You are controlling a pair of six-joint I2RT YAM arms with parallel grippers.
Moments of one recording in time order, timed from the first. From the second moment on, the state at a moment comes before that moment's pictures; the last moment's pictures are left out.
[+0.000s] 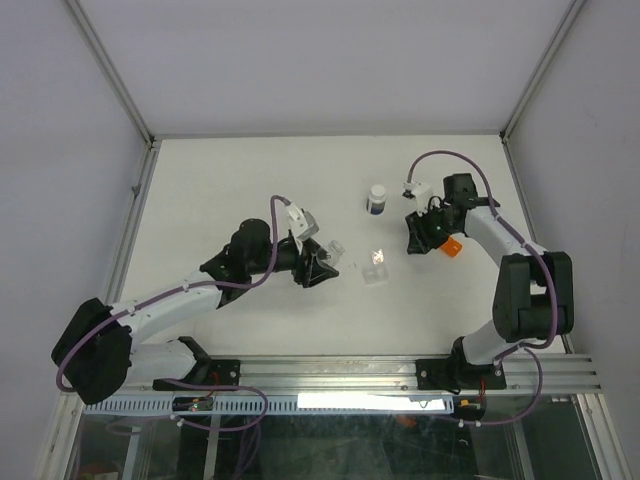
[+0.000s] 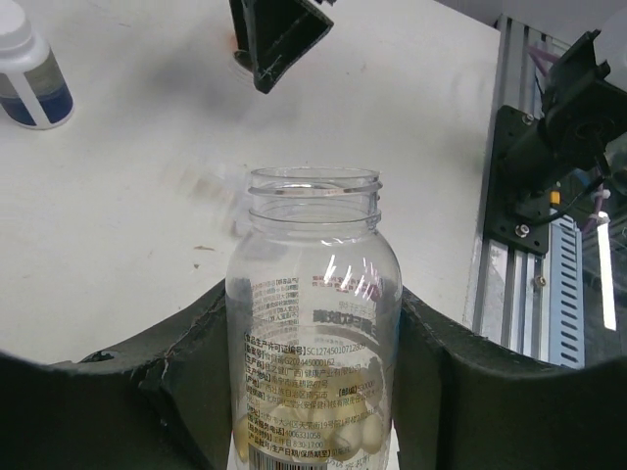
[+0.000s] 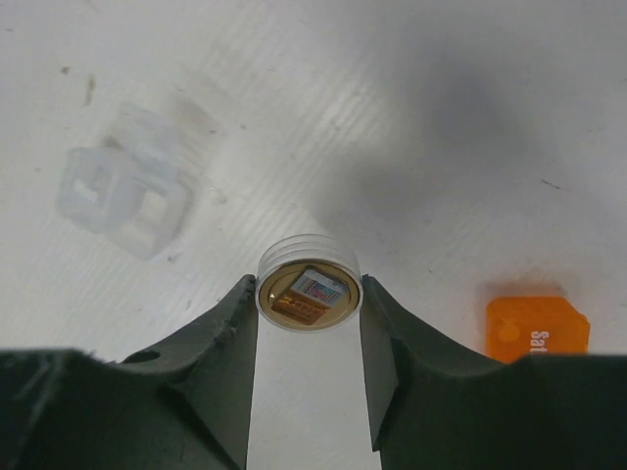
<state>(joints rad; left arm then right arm) -0.76 1.22 0.63 0.32 0.56 -0.10 0.09 1.51 1.01 -0.66 -0.51 -0.52</state>
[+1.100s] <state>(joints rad) -0.72 0.95 0.69 0.44 0.54 -0.22 0.08 1.39 1.02 -0.63 -0.55 -0.43</state>
